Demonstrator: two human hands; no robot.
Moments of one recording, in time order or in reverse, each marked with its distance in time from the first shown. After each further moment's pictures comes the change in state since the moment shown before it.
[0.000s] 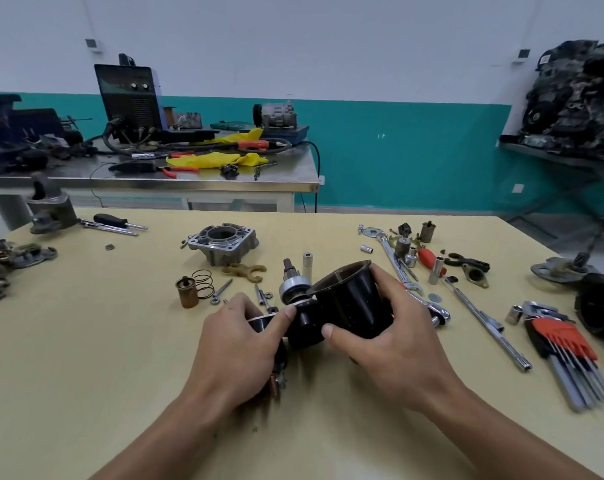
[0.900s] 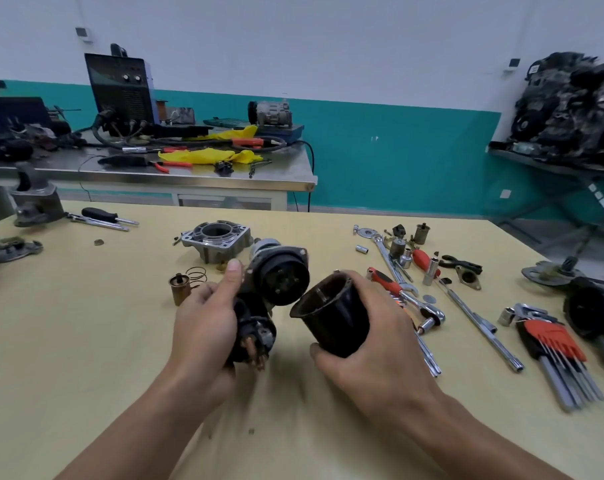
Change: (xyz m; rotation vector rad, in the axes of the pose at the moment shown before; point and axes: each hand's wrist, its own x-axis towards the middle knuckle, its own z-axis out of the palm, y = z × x) left_hand 0.010 0.014 -0.013 -0.921 -0.013 -0.460; right_hand -0.006 -0.005 0.017 -0.335 0.007 -0.039
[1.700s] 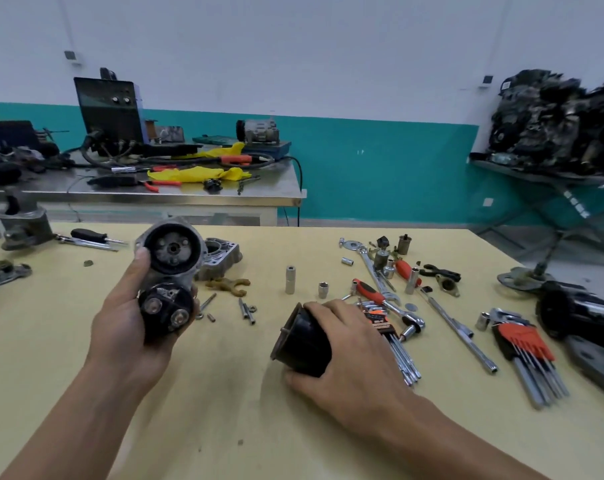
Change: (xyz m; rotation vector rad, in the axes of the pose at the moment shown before) left_hand 0.023 0.043 -0.039 -0.262 -0.095 0.059; right_hand -0.001 0.002 0.007 -0.306 -0.136 -0.090
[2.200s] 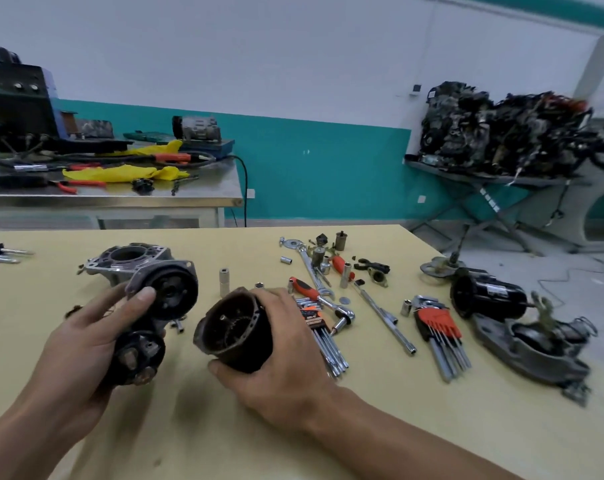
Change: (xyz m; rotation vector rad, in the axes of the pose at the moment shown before) left_hand -0.004 -0.035 0.004 0.405 -0.155 0.020; right_hand 0.000 -0.001 -0.003 0.376 0.245 -0.027
